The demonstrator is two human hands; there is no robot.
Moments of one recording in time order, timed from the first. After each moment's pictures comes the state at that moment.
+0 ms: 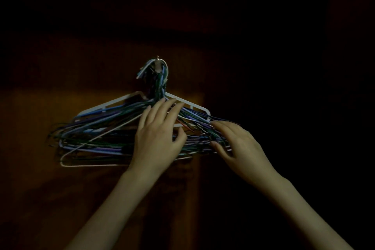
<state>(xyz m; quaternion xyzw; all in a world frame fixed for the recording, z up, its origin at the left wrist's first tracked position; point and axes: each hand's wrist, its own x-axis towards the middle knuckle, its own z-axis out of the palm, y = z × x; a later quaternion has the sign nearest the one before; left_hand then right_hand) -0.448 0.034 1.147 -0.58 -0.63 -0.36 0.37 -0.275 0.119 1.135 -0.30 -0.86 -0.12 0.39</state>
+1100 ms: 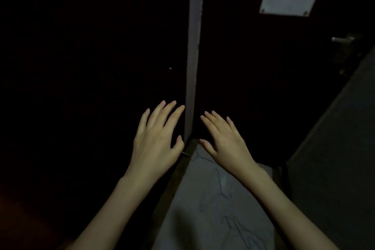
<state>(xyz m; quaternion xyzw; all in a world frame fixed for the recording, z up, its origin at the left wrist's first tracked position) 0.035 0.034 0.902 -0.86 -0.41 -0.30 0.04 0.221 -0.008 0.870 -0.66 -0.71 -0.12 0.20</state>
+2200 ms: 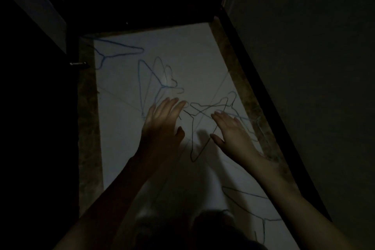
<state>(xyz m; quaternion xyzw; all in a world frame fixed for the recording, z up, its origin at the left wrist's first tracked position) 0.244 0.061 0.233 -0.98 -0.10 -0.11 -0.16 0.349 -0.123 0.213 -0.91 -0.37 0.16 0.09</state>
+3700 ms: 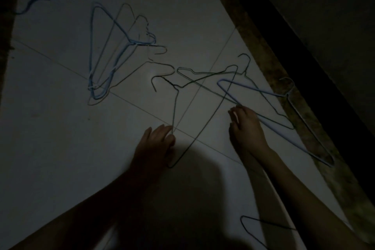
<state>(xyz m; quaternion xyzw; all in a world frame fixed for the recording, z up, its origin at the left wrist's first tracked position) 0.254 0.032 -0.173 -0.98 -0.04 -0.01 -0.17 0.429 -0.182 -0.157 -0.95 -0.26 0.05 0.18</state>
